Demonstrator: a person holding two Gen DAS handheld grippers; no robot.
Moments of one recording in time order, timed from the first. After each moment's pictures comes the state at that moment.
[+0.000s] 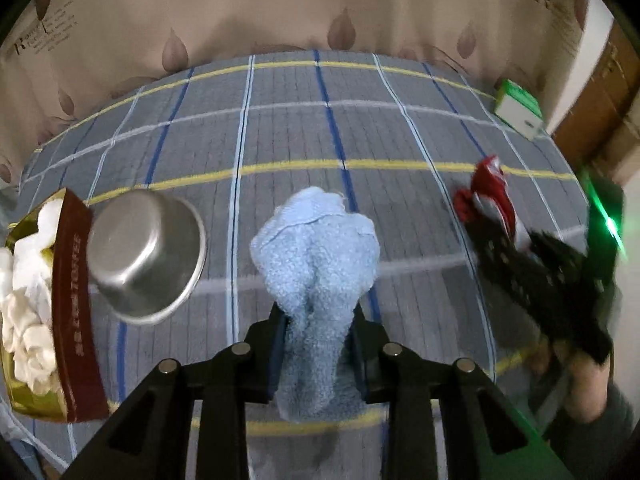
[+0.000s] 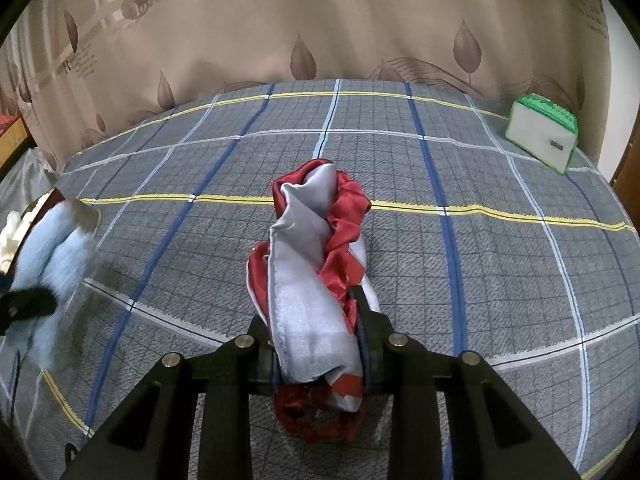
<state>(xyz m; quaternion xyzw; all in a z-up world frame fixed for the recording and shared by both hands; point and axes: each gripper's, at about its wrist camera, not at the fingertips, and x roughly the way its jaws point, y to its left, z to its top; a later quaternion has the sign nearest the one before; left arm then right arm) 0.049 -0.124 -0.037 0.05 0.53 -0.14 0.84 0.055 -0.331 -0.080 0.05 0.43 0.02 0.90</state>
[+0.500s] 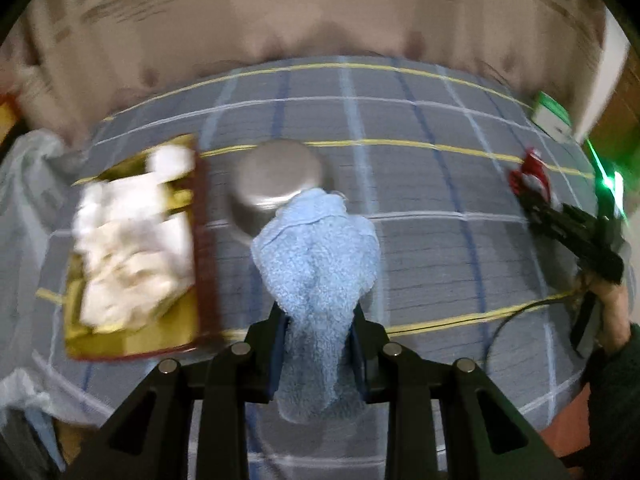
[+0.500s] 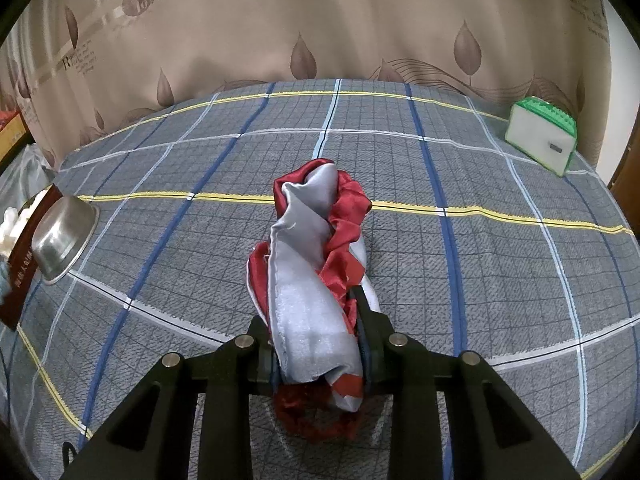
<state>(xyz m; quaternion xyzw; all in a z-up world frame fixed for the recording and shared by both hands) -0.009 -0.009 -0.008 0.05 0.51 -0.06 0.86 0.055 -0.330 -0.080 0.04 0.43 0.02 0.90</state>
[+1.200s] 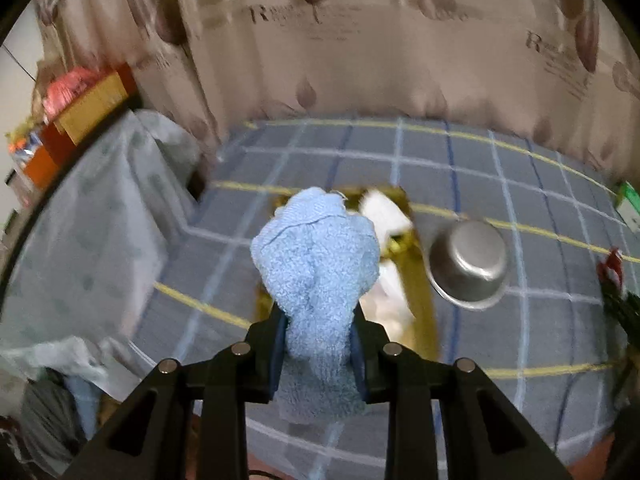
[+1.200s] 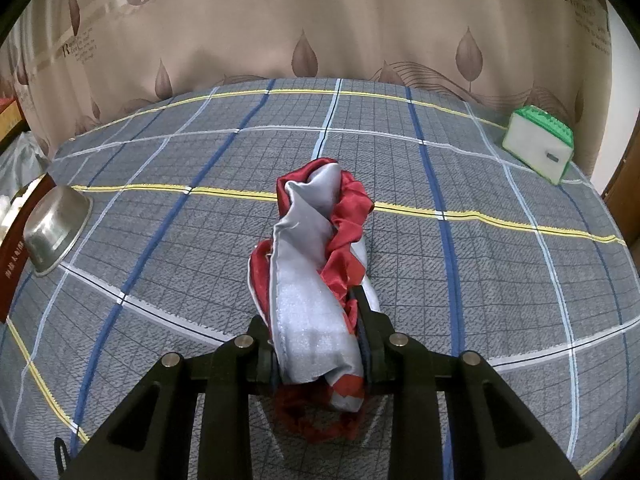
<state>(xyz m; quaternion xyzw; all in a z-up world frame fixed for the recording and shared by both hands) 0.003 0.144 0.067 0.04 0.46 0.10 0.88 0.056 -0.324 -0.079 0.02 0.43 0.01 0.90</state>
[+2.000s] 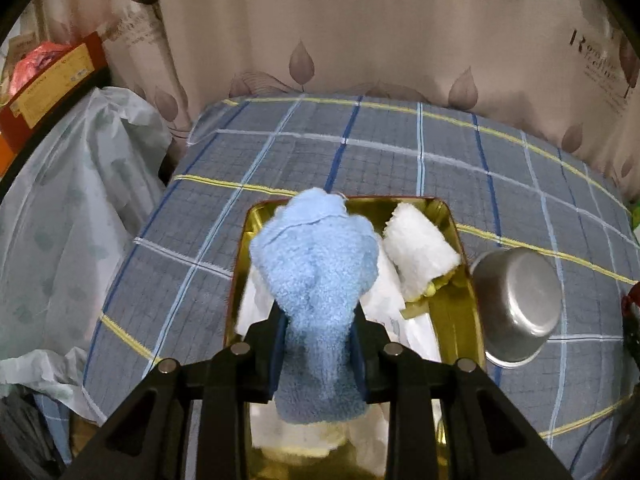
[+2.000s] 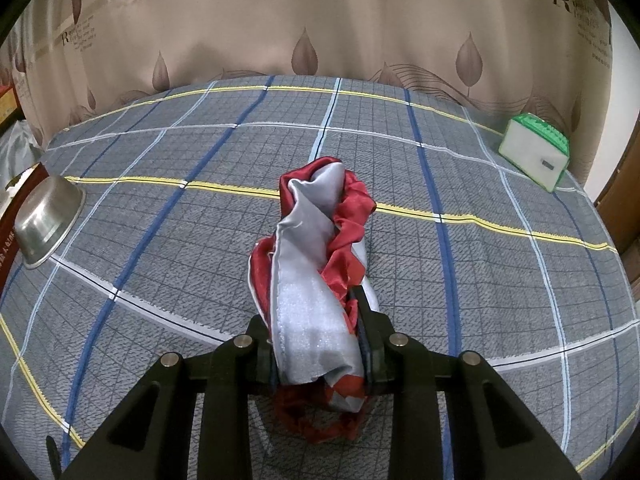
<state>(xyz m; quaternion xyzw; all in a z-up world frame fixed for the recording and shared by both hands) 0.101 0.181 -0.012 -0.01 0.49 0.06 0.87 0.056 -0.320 -0.078 0.00 0.44 0.00 0.90</state>
